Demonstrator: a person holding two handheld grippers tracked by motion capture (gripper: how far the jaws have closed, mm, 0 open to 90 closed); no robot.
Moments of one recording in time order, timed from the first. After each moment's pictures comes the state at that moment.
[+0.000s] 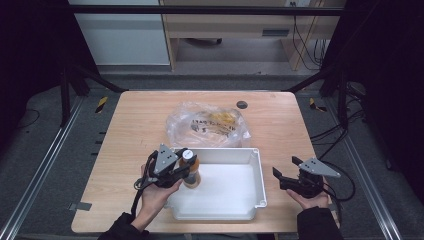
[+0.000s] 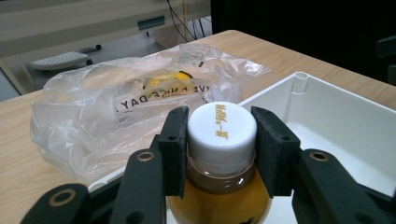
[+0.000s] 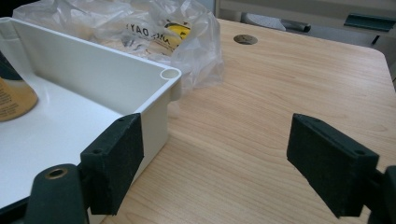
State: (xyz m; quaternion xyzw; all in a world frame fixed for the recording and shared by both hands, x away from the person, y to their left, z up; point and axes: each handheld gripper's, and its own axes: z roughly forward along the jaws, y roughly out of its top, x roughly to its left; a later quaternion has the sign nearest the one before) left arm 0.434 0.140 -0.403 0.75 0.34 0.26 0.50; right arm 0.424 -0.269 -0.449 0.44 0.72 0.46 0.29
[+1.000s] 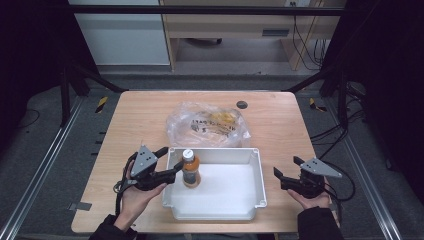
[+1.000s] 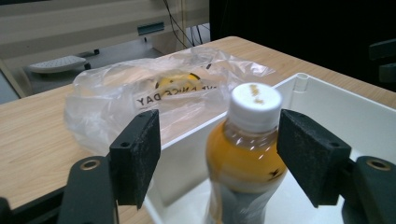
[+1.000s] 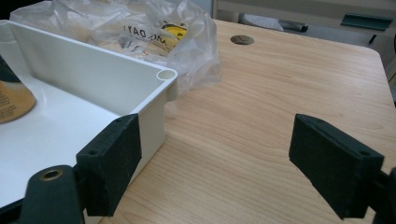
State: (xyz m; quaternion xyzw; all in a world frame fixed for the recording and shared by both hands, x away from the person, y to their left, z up) left arm 0.427 0.190 -0.400 0.74 0.34 0.25 0.52; right arm 0.423 -0.271 -0.448 0.44 0.71 0.46 0.29
